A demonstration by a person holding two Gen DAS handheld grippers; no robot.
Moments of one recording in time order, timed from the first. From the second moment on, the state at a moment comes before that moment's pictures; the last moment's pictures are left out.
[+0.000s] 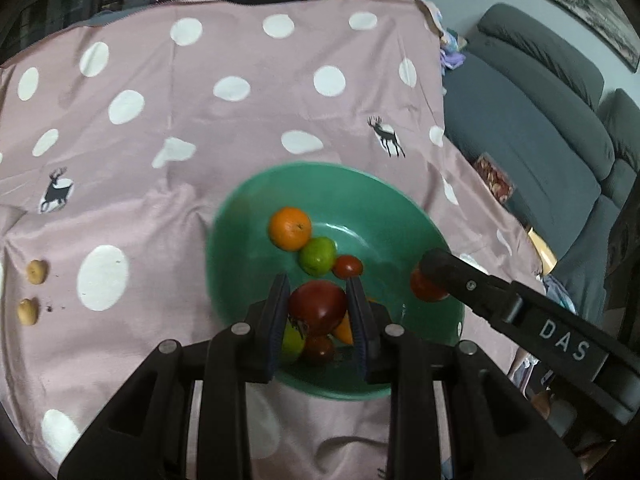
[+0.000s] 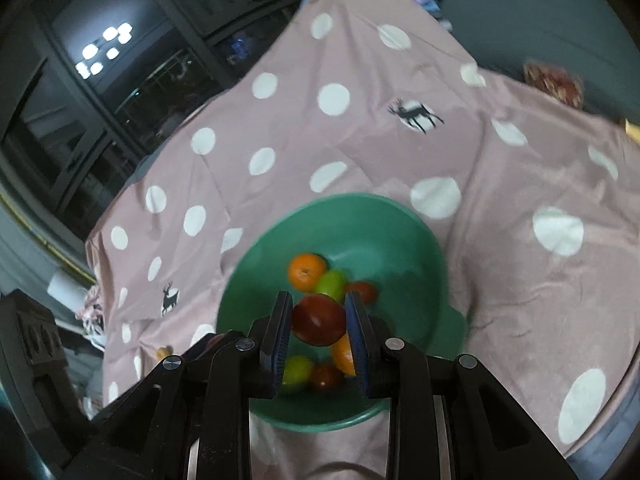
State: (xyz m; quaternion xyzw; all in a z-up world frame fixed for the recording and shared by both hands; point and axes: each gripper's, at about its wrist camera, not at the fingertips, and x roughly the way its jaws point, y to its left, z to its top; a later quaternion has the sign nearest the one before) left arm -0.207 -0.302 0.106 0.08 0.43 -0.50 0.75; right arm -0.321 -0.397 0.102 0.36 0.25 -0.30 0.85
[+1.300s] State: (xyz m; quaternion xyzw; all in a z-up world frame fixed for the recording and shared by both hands) left arm -0.071 -0.096 0.091 0.01 0.46 -0.26 0.85; right arm -0.257 -0.240 0.122 0.21 0.30 -0.22 0.90
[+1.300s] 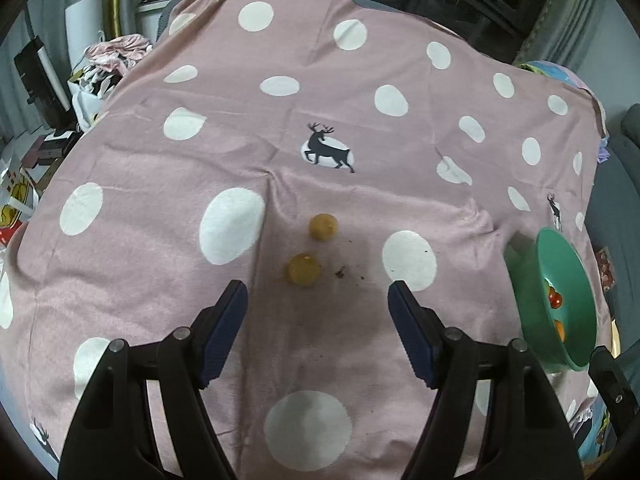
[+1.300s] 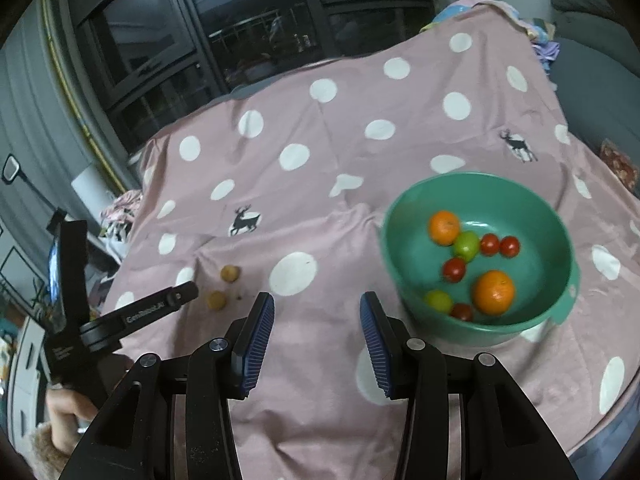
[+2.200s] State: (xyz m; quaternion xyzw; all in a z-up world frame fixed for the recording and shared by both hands) left arm -0.029 -0.106 0.055 0.02 0.50 -0.24 0.83; right arm -0.024 -0.244 0.034 0.29 0.48 -0.05 0.83
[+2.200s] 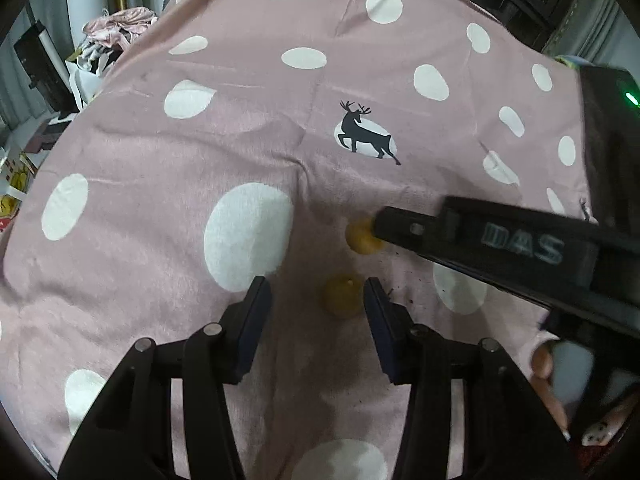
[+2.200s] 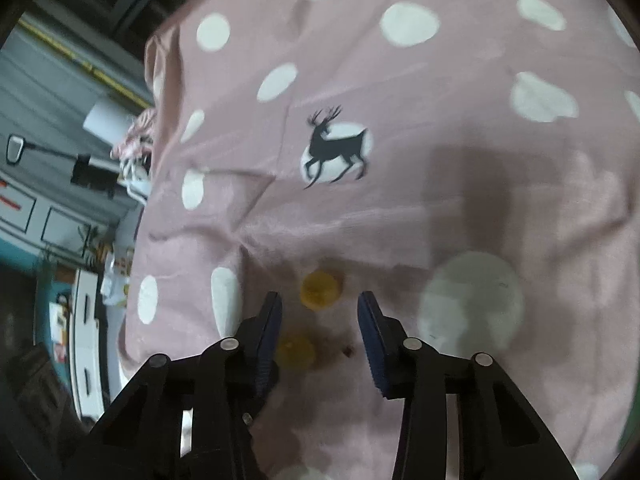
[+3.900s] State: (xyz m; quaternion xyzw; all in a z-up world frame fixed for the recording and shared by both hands) left arm -0.160 -0.194 0.156 0.05 0.35 -0.43 0.83; right arm -0.245 -0.341 0.136 0.29 0.27 -0.21 0.90
